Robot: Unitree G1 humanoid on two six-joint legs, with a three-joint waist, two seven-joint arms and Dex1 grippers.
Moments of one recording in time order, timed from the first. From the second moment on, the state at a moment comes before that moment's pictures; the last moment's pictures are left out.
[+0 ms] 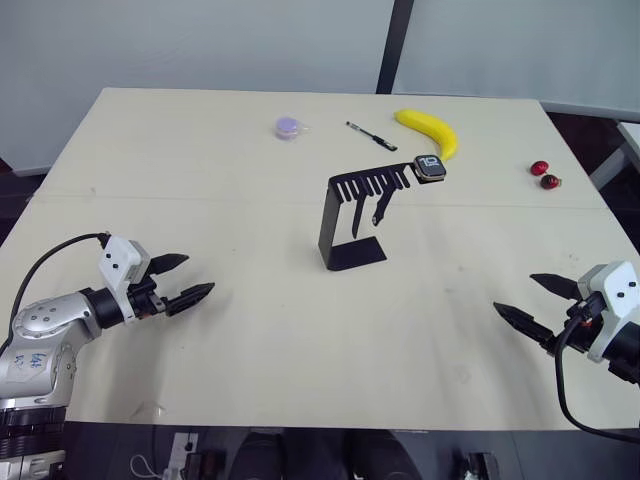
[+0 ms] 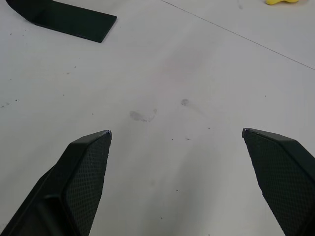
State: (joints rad) left arm -0.15 0.77 0.30 0.02 -0.43 0.33 -0.90; right arm 0.17 -0.79 -0.53 -0.31 0.47 0.45 0.86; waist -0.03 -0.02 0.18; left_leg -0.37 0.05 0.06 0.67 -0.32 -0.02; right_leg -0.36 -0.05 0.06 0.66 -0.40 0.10
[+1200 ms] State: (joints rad) left arm -0.68 0.62 0.09 -0.19 -0.63 0.54 -0.92; right arm -0.26 -0.71 -0.50 -0.86 0.97 0.92 0.18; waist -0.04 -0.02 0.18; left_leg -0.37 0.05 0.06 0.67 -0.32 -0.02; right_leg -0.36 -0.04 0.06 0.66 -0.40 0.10
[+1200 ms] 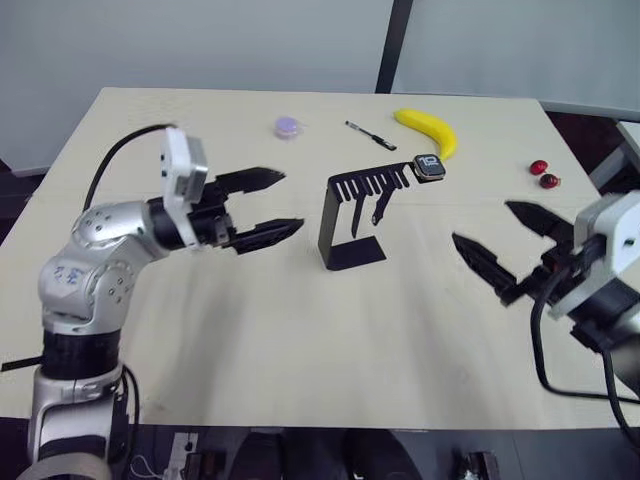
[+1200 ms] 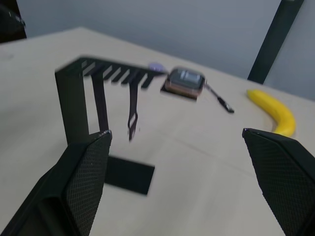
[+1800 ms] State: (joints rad) left arm -0.78 0.53 0.02 -0.07 -0.52 0.40 -0.94; right arm -0.70 -0.46 -0.18 -0.64 1.03 1.16 -0.43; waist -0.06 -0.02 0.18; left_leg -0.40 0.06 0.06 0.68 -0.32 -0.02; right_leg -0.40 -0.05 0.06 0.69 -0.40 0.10
